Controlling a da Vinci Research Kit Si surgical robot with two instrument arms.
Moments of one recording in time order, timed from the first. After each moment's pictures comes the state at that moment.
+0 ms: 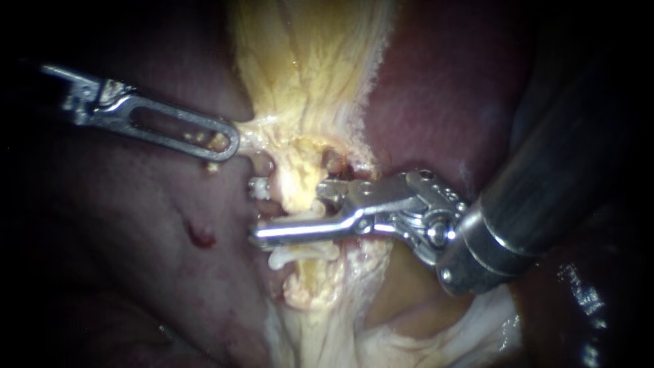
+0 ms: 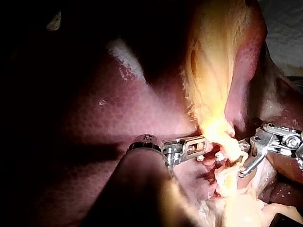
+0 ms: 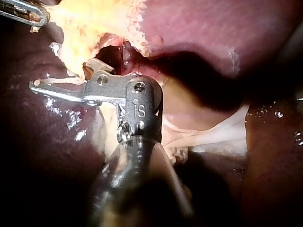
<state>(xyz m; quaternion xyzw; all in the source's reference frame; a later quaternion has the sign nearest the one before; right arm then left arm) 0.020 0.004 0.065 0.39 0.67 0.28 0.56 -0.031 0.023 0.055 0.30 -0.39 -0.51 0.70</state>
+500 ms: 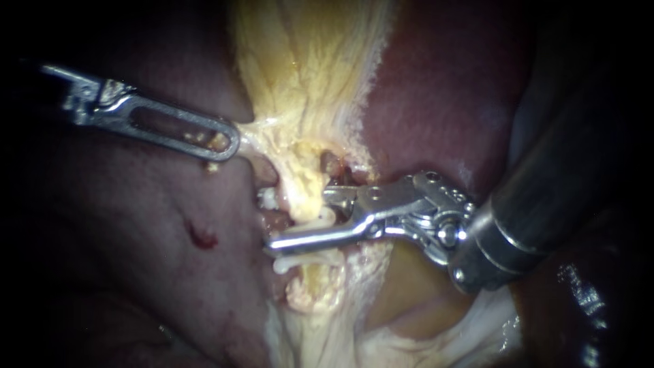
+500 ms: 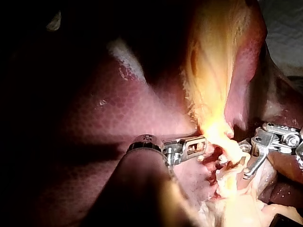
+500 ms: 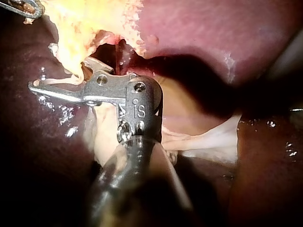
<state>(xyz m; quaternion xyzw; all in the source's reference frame) 0.019 0.004 0.066 0.44 0.67 0.21 0.56 -0.031 0.023 0.055 0.30 -0.39 -0.51 0.70</state>
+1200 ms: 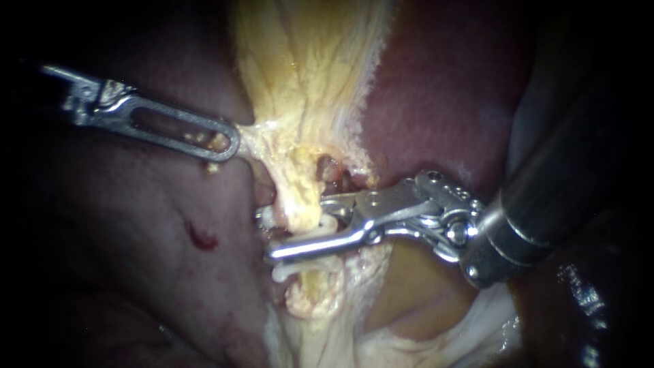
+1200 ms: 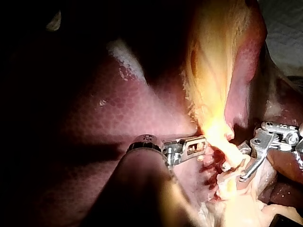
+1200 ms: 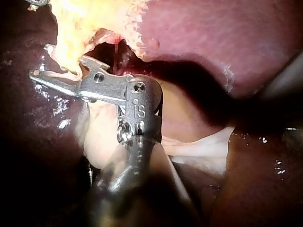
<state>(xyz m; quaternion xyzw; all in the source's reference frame) 0.019 0.004 0.067 0.45 0.67 0.18 0.56 -0.031 0.023 0.055 0.30 -0.39 -0.51 0.70</state>
